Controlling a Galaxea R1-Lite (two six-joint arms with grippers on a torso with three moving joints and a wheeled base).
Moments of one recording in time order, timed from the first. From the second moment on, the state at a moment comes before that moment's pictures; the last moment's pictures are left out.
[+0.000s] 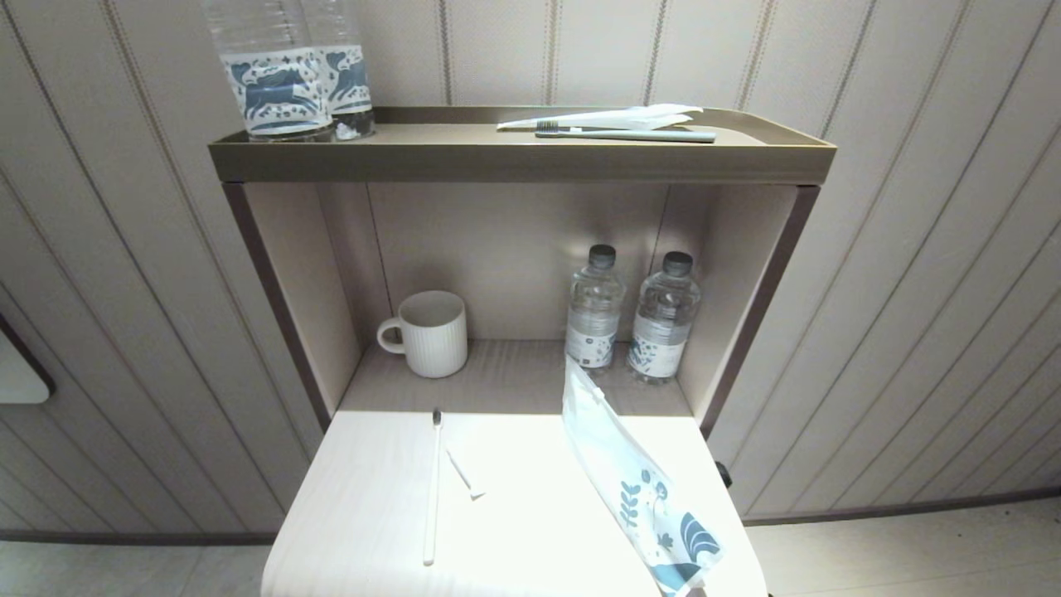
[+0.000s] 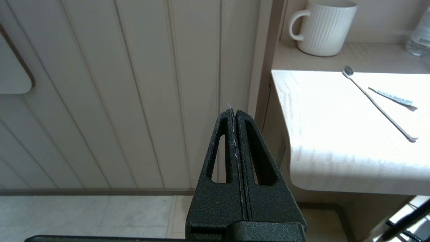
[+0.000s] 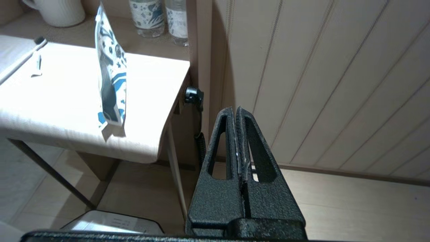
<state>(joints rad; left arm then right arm) 0.00 0.00 0.00 -0.03 -0.01 0.01 0.01 0.19 -0.47 0.32 0.12 -0.02</state>
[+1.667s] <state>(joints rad) 0.00 0.00 0.00 -0.04 -0.01 0.01 0.60 1.01 -0.68 0.42 0.15 0.01</state>
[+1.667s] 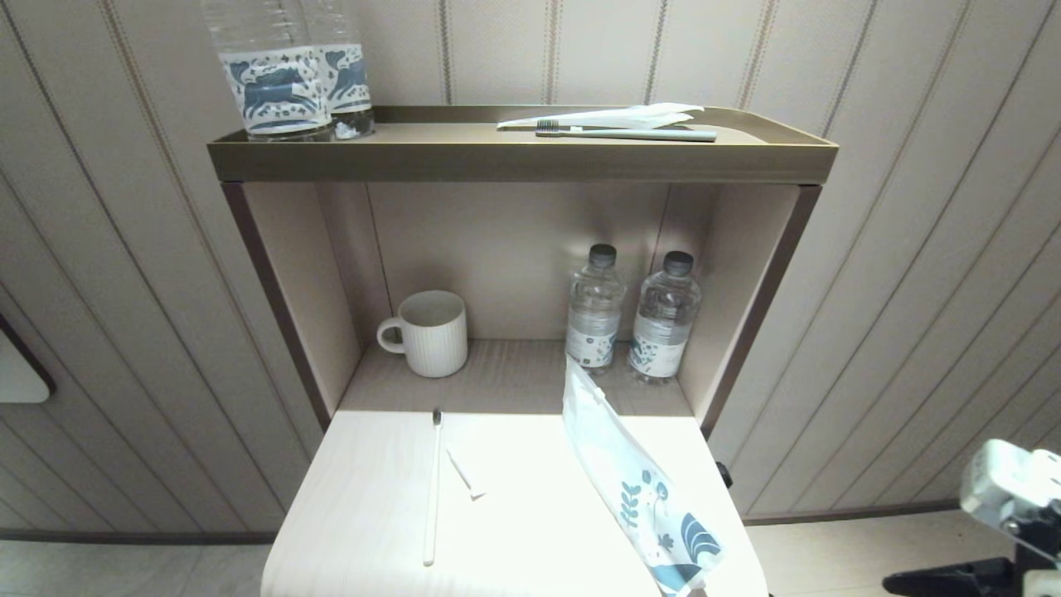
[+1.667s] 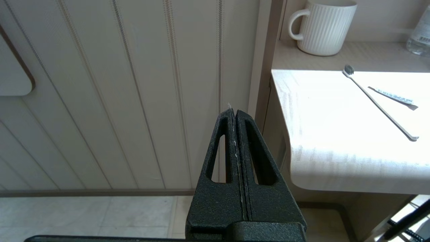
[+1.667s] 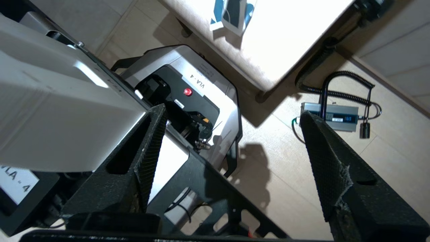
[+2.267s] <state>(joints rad) 0.00 0.00 0.00 -0.03 -0.01 0.02 0.75 1.30 -0.66 0.11 0.04 0.07</state>
